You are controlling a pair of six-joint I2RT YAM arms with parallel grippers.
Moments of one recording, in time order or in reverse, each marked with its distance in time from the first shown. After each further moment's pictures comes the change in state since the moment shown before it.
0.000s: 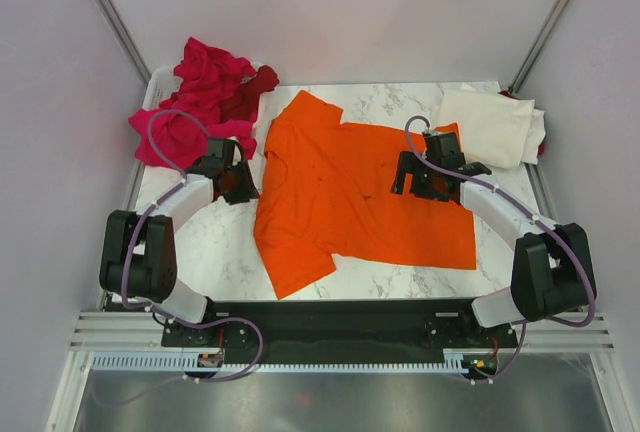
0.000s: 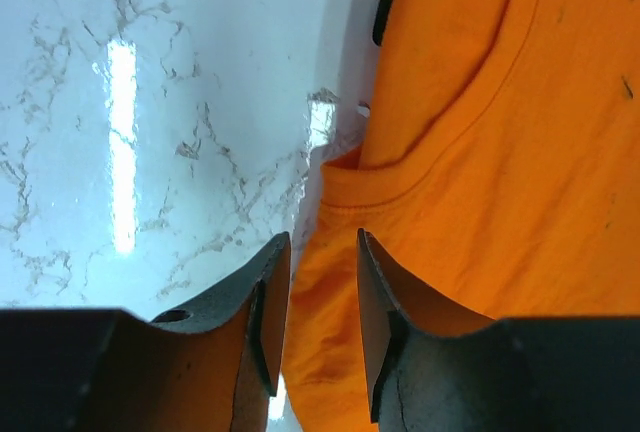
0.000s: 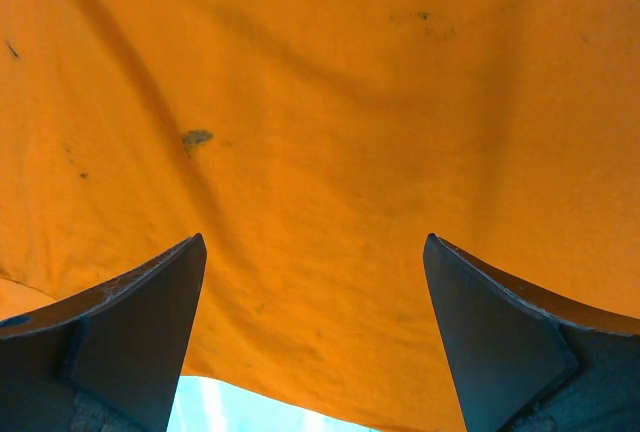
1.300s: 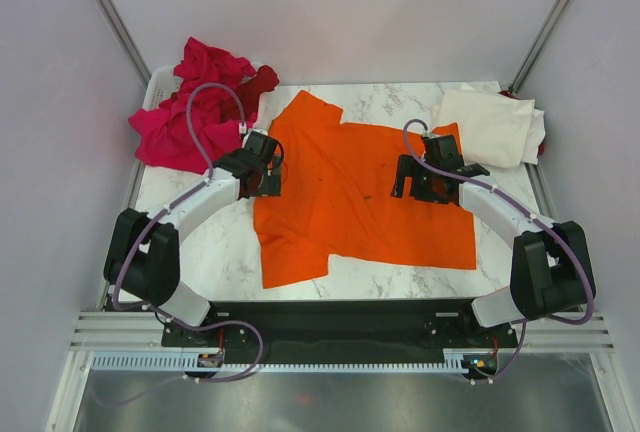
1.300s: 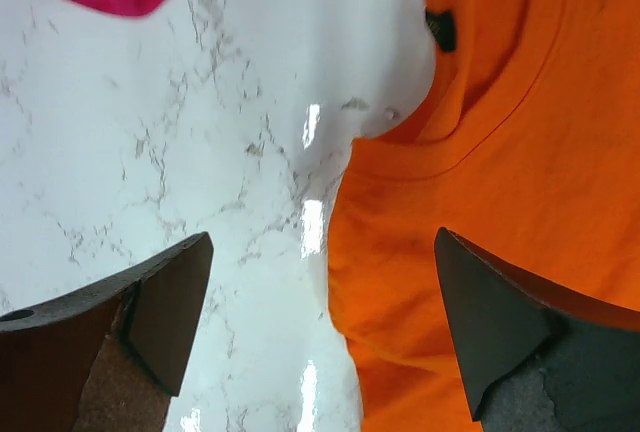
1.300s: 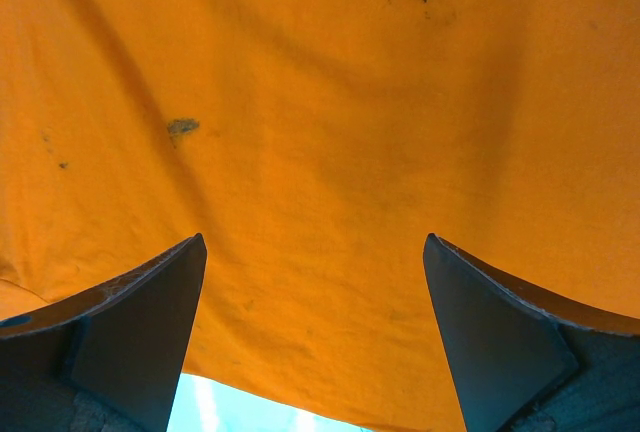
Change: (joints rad) left arm -0.273 0.006 0.153 -0.156 -0.502 0.076; right arm 0.003 0.009 -0.024 0.005 -0.003 -0.021
